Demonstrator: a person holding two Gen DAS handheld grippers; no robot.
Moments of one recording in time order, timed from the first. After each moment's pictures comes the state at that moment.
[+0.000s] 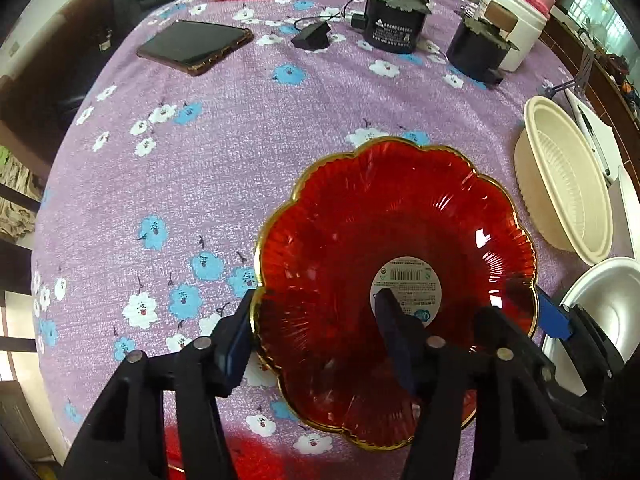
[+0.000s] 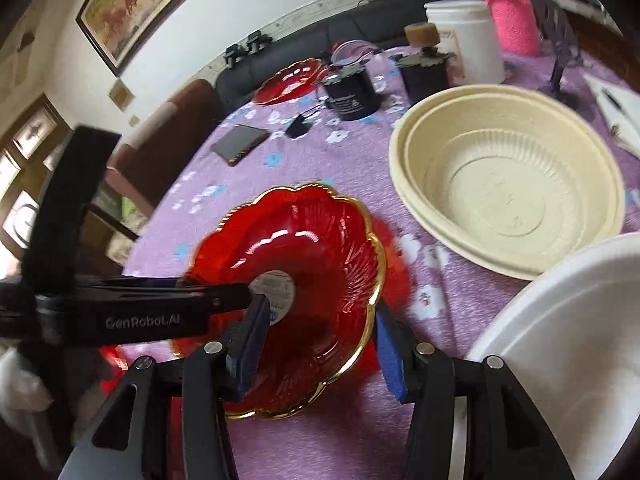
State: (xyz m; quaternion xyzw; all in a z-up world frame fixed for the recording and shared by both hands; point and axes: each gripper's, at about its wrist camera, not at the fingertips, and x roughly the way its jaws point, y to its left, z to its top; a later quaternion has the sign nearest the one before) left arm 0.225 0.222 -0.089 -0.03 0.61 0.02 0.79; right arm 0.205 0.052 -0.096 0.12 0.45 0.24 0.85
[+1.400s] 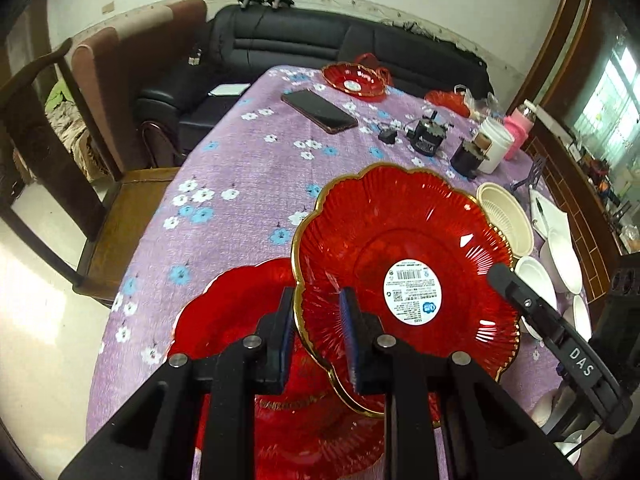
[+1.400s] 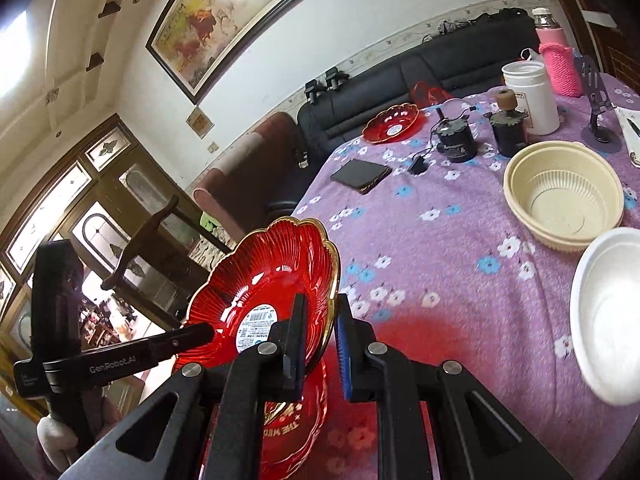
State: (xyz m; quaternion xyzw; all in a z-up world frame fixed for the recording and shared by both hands) left arm 0.023 0.300 0.028 -0.14 0.45 0.09 0.88; right arm 0.097 0.077 -0.009 0.18 0.37 0.37 0.83
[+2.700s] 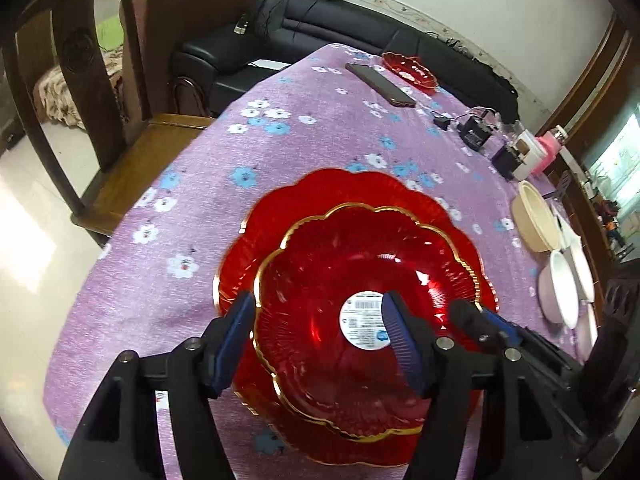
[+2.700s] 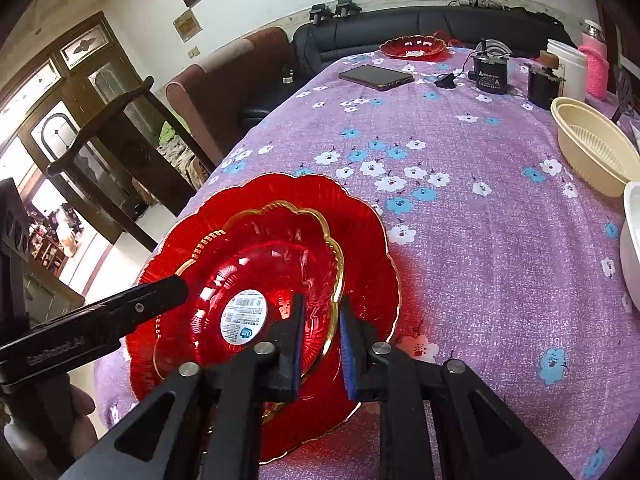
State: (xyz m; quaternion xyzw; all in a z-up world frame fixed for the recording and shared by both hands) left arm -0.042 0.345 -0.048 -0.22 0.44 0.12 0.86; right arm 0.039 0.167 -0.071 0.02 0.45 0.33 0.83
